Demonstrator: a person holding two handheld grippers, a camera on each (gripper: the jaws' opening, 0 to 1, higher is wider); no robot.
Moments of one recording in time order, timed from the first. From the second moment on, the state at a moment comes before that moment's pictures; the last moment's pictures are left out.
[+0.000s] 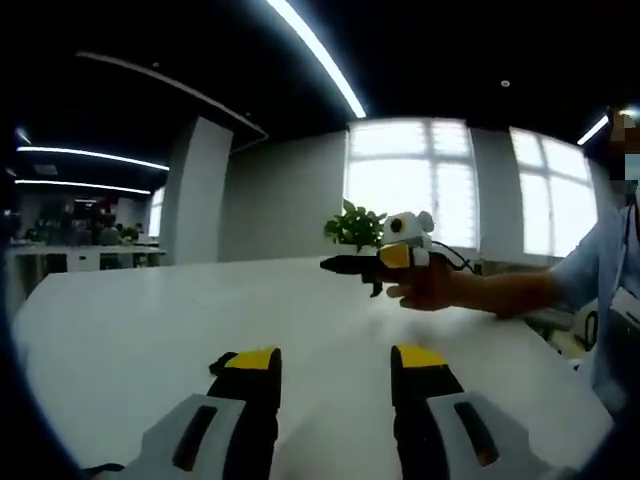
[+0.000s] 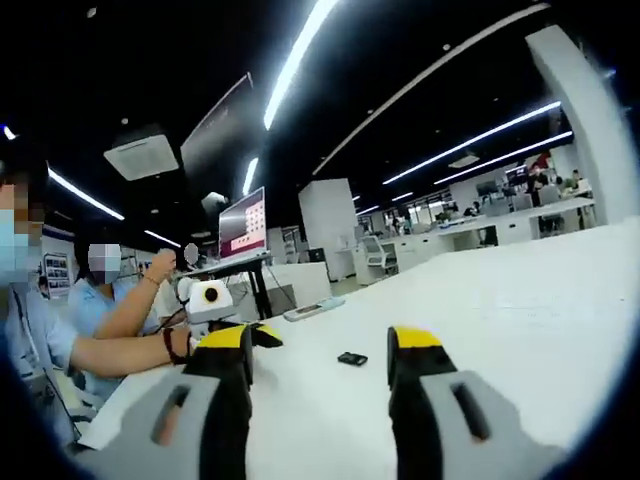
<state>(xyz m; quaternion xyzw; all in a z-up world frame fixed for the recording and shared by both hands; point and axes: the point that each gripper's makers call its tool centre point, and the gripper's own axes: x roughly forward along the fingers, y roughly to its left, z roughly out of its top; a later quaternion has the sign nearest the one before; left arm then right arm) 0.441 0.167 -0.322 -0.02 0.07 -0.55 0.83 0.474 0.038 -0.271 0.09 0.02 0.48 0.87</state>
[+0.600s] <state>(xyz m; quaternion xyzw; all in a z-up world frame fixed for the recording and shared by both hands) 0.423 0.136 -0.287 -0.04 0.01 -0.57 0.82 0.429 0.039 -0.255 0.04 -0.07 0.52 0.85</state>
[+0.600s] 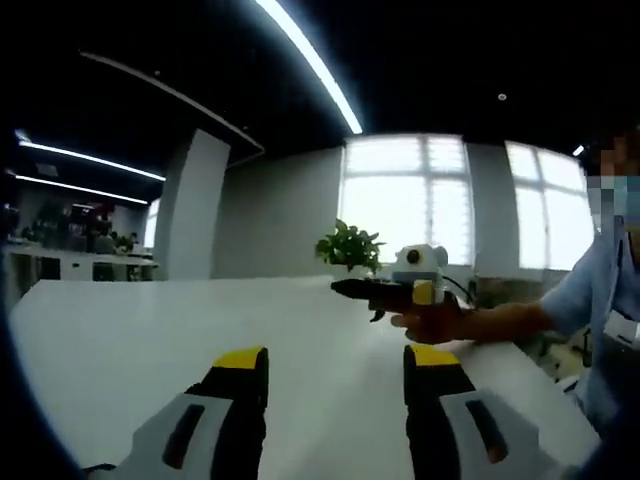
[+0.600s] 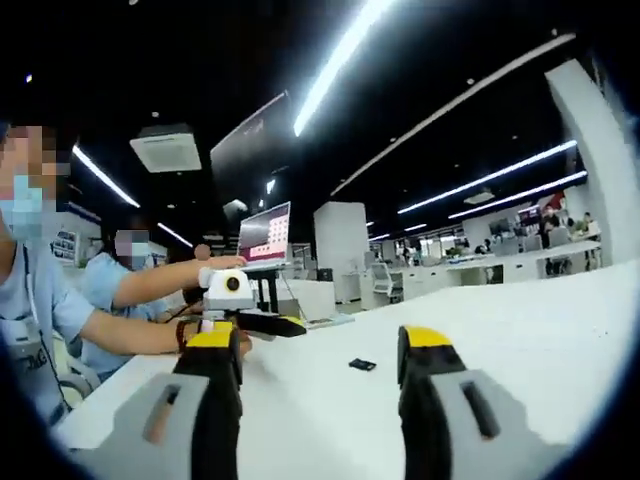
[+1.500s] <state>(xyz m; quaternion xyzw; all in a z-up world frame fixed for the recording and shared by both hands) 0.415 0.127 -0.238 -0.10 -0.09 -0.54 0.83 0.395 0.068 -0.228 0.10 -0.09 0.58 0.80</state>
